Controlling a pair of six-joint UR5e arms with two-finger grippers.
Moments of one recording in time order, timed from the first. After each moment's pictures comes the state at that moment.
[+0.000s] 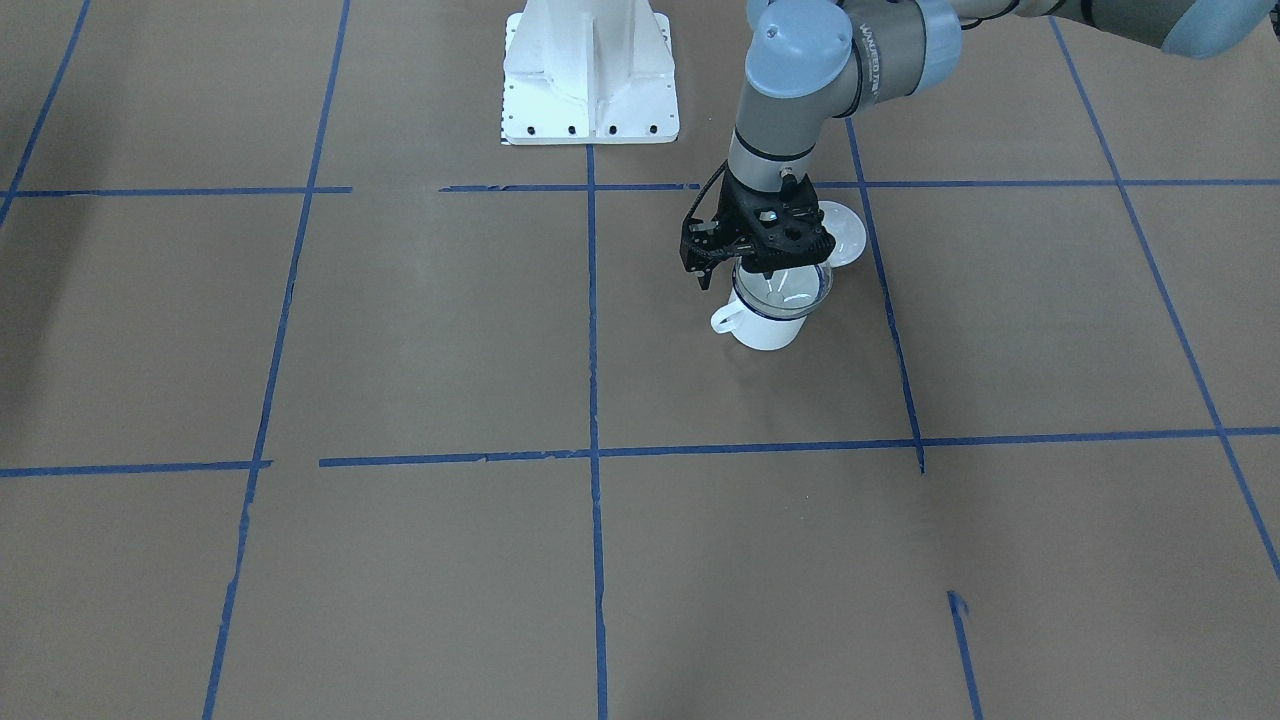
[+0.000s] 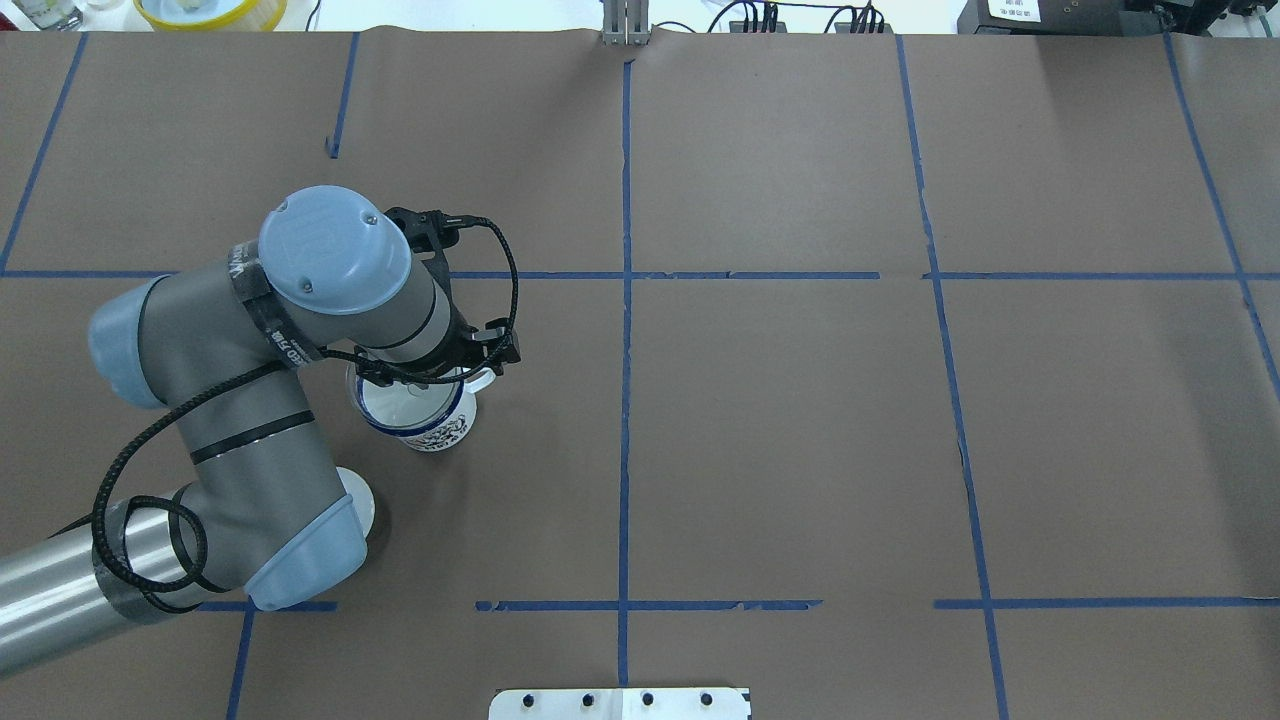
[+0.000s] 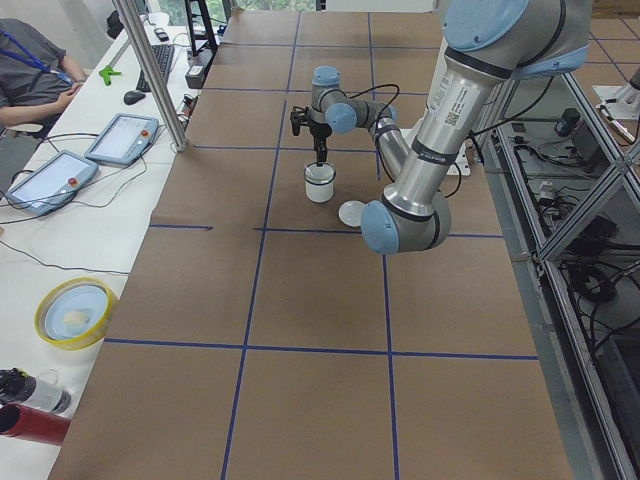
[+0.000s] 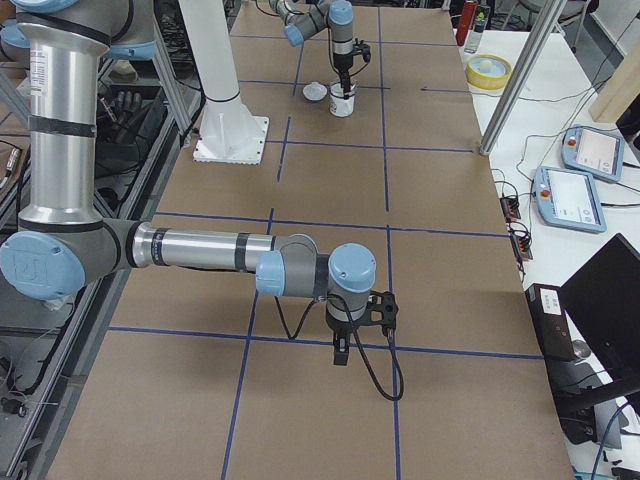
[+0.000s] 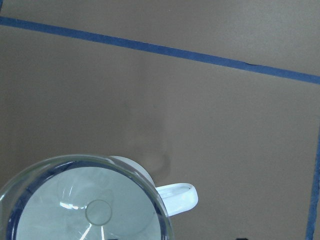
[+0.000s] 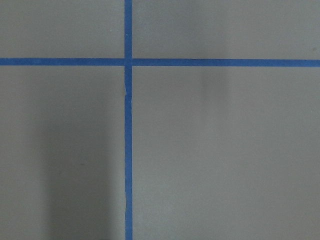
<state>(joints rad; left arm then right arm) -0.57 -2.12 -1.85 -1.53 -1.88 -1.35 1.57 -1.68 1.66 -1.57 2.29 0.01</state>
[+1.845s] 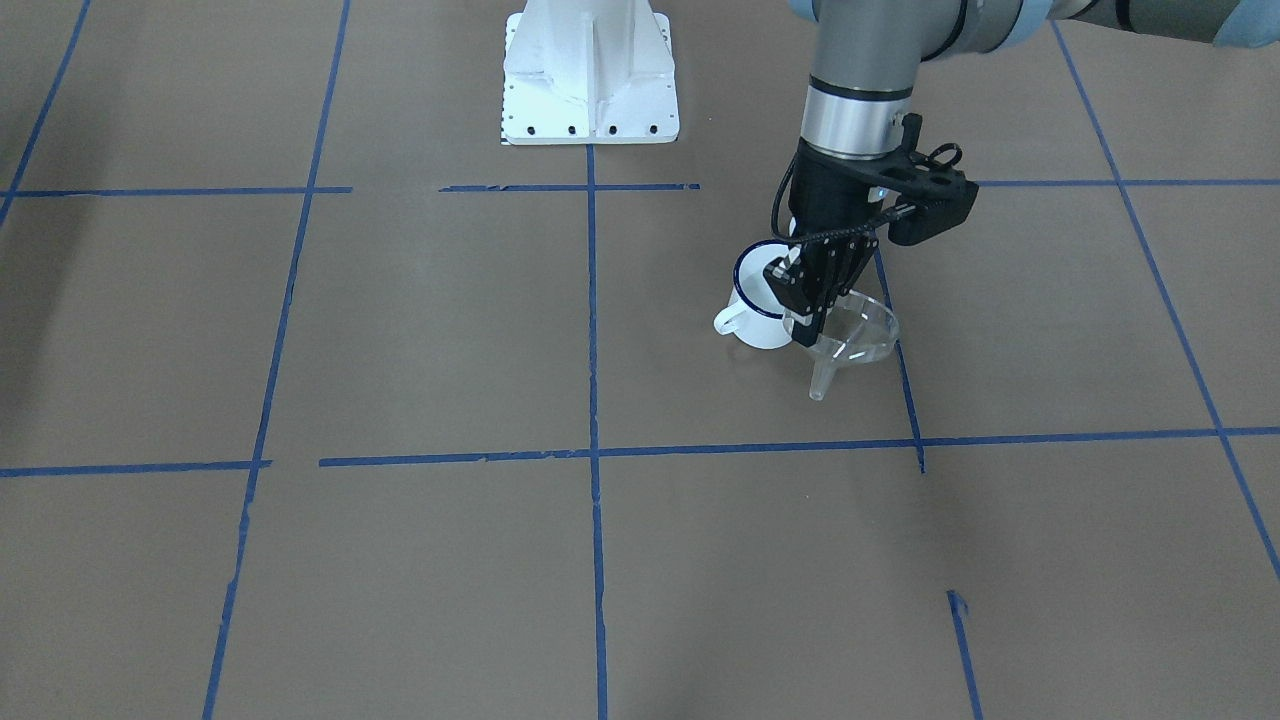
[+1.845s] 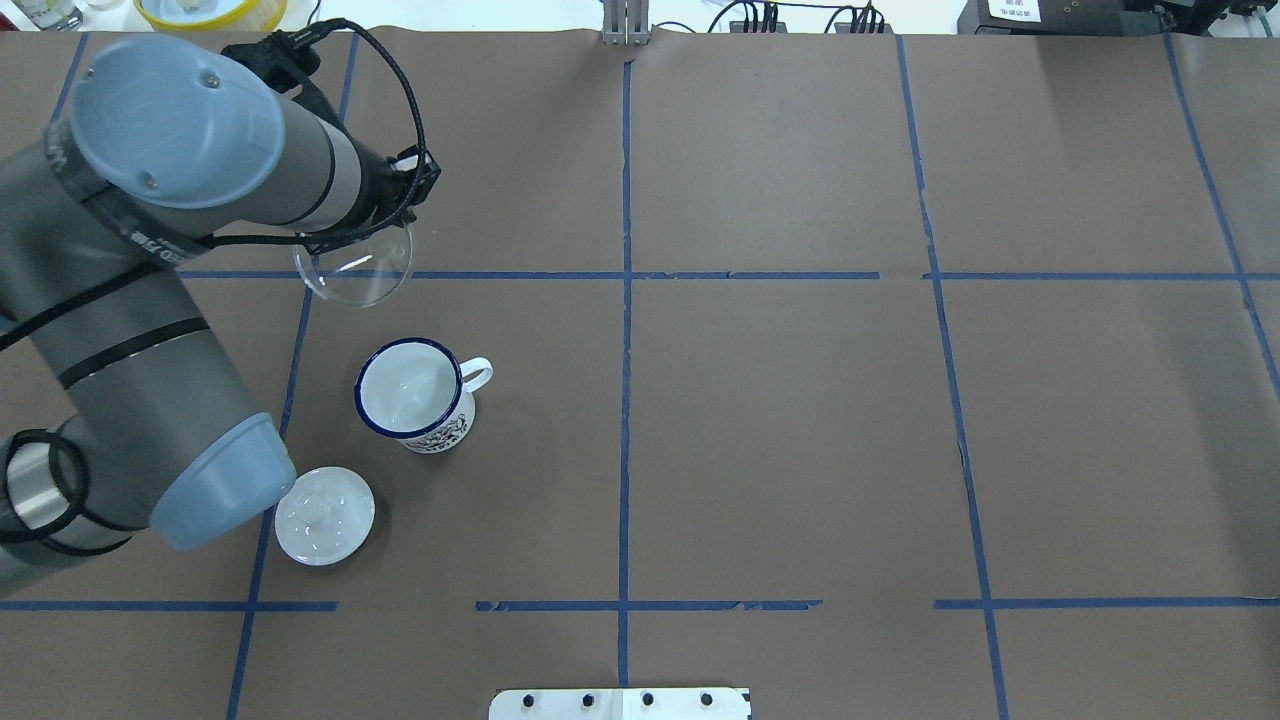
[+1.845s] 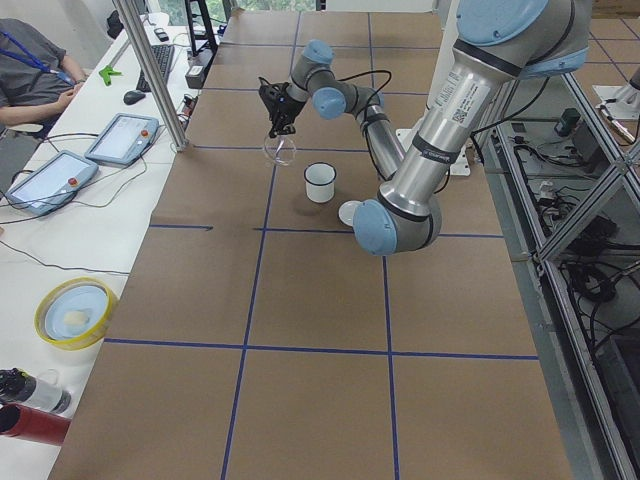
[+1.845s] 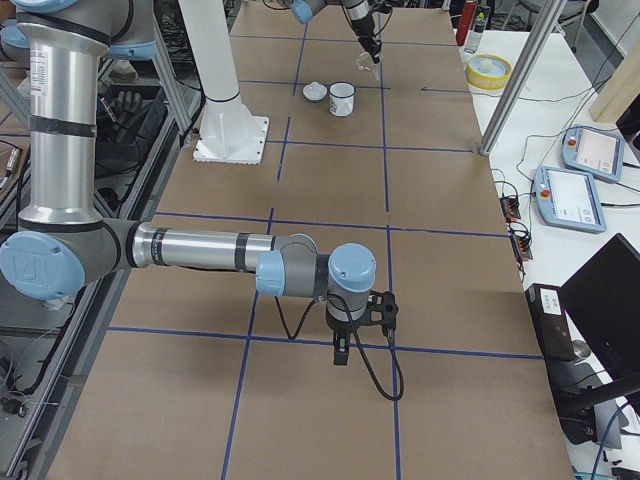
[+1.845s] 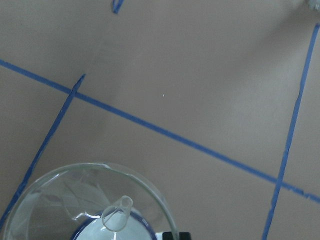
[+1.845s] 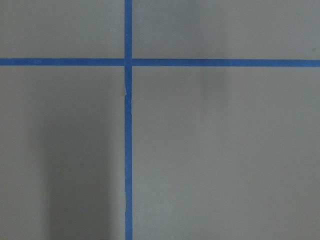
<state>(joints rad) -0.73 -2.14 -1.85 -1.71 -1.56 -1.77 1.57 -1.68 1.66 -1.57 2.29 0.01</state>
